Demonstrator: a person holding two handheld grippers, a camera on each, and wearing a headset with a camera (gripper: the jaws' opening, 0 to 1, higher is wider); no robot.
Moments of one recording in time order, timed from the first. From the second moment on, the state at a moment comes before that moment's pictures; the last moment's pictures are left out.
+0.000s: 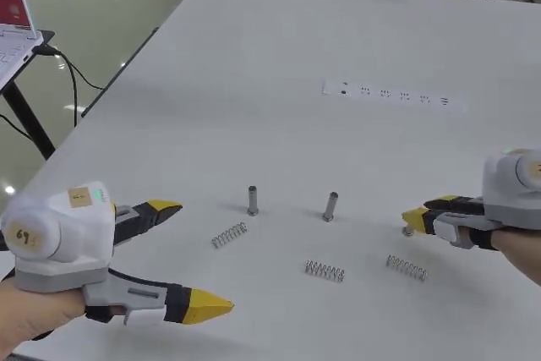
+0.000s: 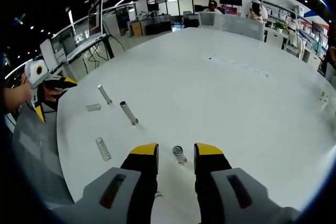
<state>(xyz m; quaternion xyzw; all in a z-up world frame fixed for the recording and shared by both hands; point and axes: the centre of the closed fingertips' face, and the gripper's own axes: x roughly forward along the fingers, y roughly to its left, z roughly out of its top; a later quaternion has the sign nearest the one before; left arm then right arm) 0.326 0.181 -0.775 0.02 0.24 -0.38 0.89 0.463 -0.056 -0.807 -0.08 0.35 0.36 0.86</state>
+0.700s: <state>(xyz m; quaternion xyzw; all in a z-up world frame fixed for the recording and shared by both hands) 0.329 0.185 -0.773 0.02 0.23 -0.39 0.89 0.450 -0.055 -0.803 -0.06 0.35 0.36 0.86</state>
